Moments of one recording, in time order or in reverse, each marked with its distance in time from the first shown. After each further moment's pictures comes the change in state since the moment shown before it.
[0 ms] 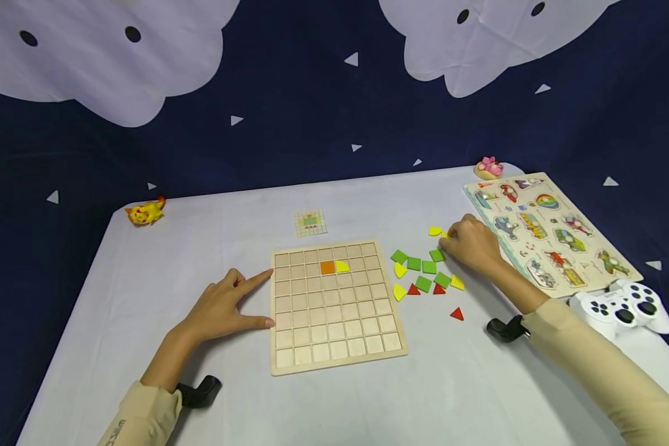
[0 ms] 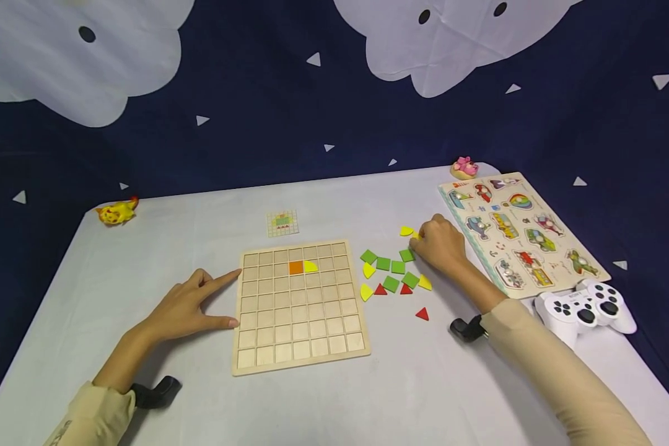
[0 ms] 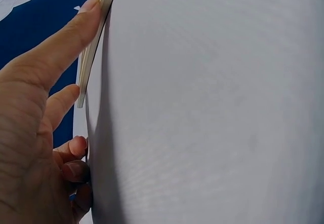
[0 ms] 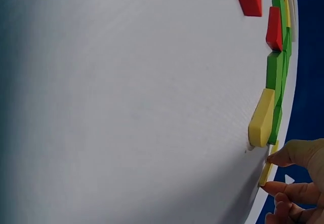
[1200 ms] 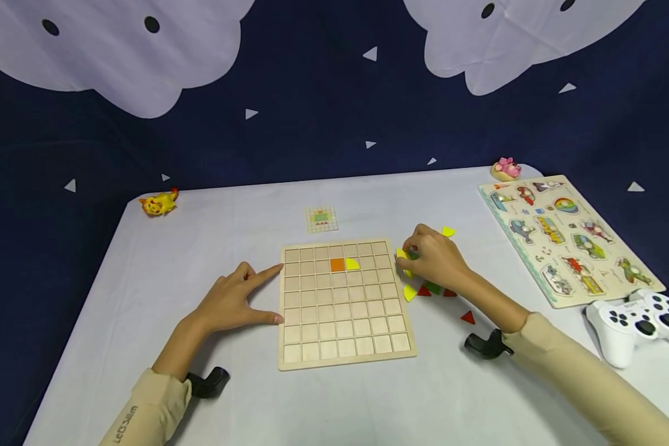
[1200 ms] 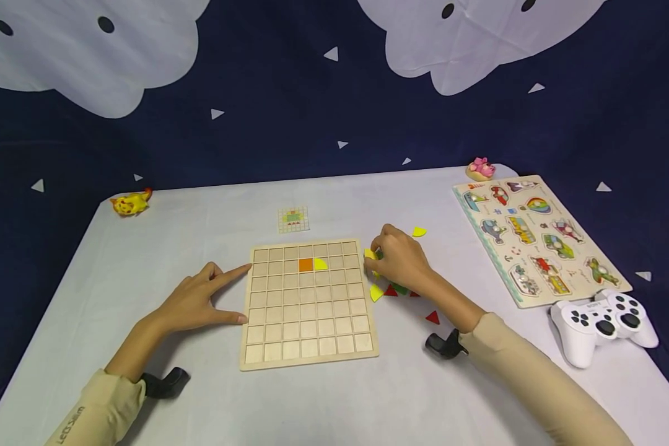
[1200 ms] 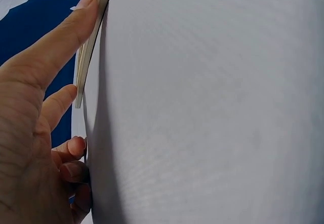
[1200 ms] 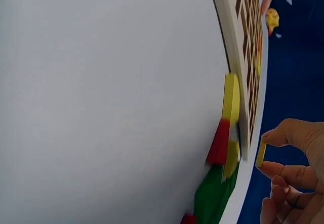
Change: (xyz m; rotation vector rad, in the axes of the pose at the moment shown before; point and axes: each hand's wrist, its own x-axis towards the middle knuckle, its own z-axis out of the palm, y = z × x) left_hand 0.002 0.001 -0.004 -0.001 -0.010 0.004; right_hand -0.017 -0.093 0.015 0.135 -0.075 -0.300
